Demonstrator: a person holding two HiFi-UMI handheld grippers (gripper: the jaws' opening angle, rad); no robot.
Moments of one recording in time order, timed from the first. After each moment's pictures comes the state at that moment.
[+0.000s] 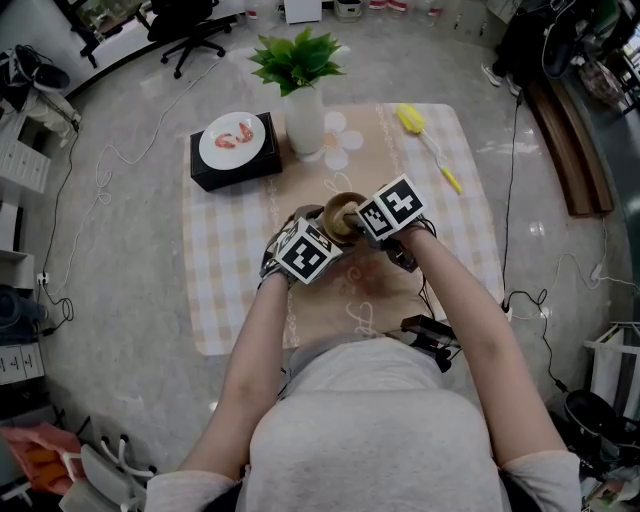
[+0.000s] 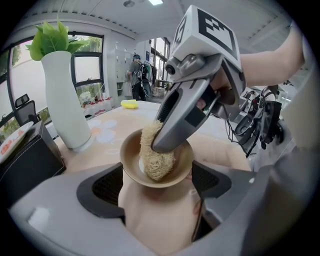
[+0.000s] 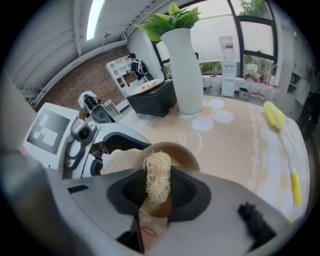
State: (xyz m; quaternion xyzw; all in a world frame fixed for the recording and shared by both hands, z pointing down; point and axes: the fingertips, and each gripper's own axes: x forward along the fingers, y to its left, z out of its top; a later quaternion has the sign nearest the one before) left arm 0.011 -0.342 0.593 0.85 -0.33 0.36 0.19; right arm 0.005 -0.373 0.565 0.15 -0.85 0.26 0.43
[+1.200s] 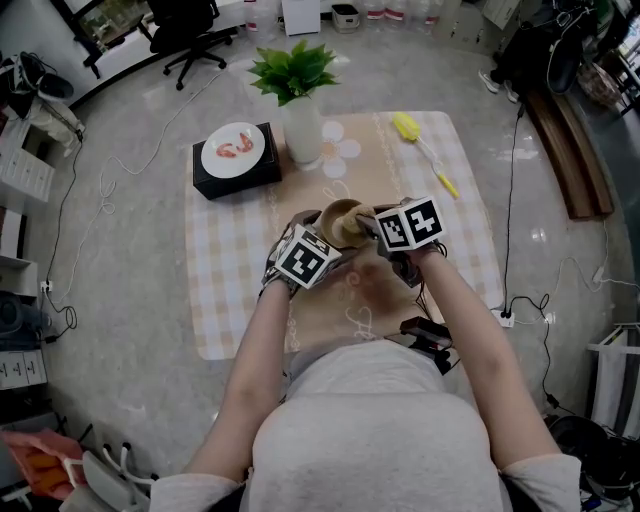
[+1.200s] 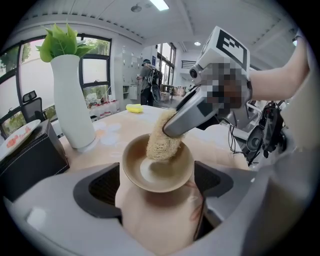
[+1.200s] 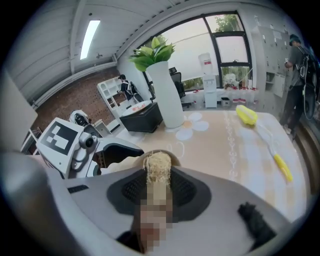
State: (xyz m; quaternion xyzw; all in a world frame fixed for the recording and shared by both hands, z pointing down) left arm 0.011 -0.347 0.585 0.85 -0.36 0.33 0.20; right arm 0.037 -0.385 0.539 0.24 -0.87 0.27 0.34
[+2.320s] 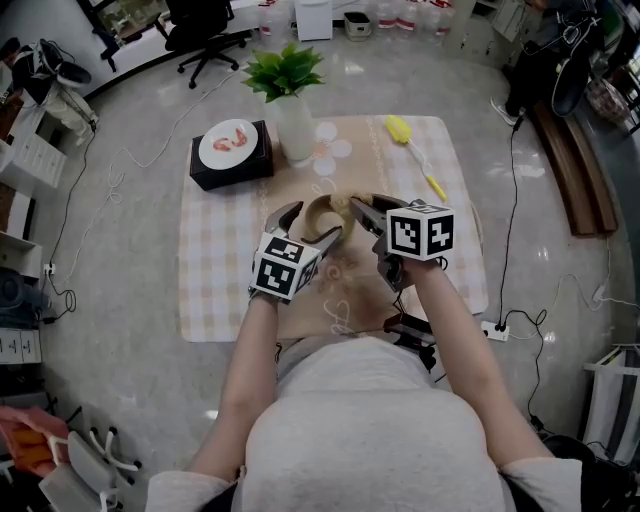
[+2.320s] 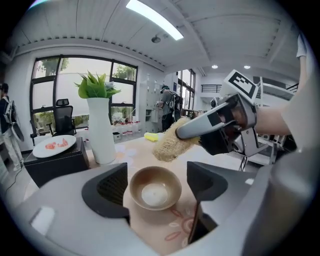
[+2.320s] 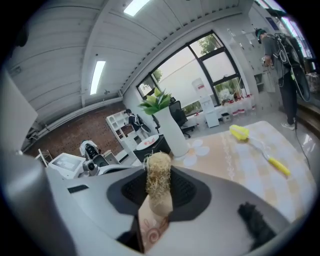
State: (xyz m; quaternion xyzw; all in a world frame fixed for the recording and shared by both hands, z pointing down) left arm 0.010 -0.344 0.493 0.82 -0.51 0.19 0.16; right arm 0.059 -0.381 0.450 0.25 -0.91 0.29 0.15
